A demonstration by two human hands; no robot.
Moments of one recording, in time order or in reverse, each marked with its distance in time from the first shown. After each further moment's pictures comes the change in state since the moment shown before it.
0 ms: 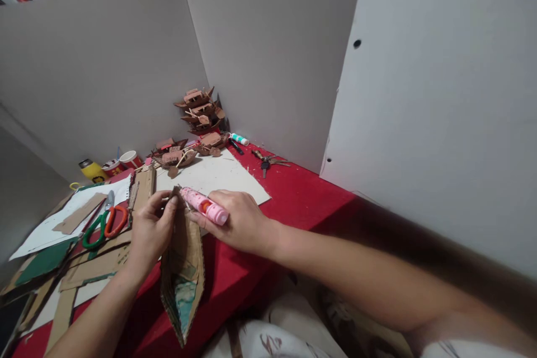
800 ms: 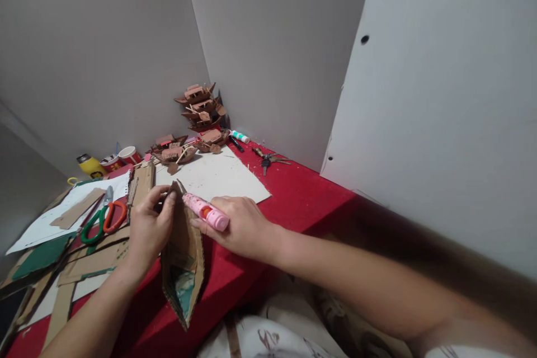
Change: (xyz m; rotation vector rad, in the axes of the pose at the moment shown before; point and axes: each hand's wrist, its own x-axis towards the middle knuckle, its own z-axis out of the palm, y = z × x) left_hand 0.000 -0.002 0.000 0.144 0.053 0.095; right_hand -0.010 -0.004 0.004 -0.027 -0.132 0.116
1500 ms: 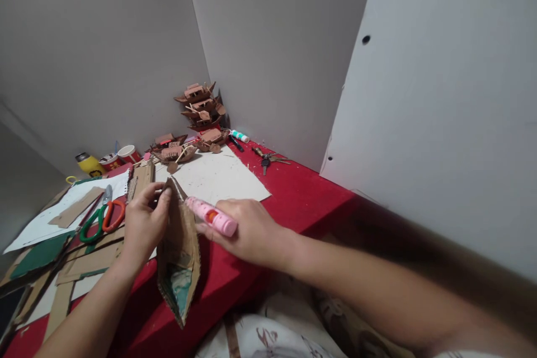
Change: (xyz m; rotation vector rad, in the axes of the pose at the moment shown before) left_hand 0.006 -0.008 -0.003 -0.001 0.034 -0.057; right_hand -0.009 -0.003 -0.012 -0.026 -0.016 -0.005
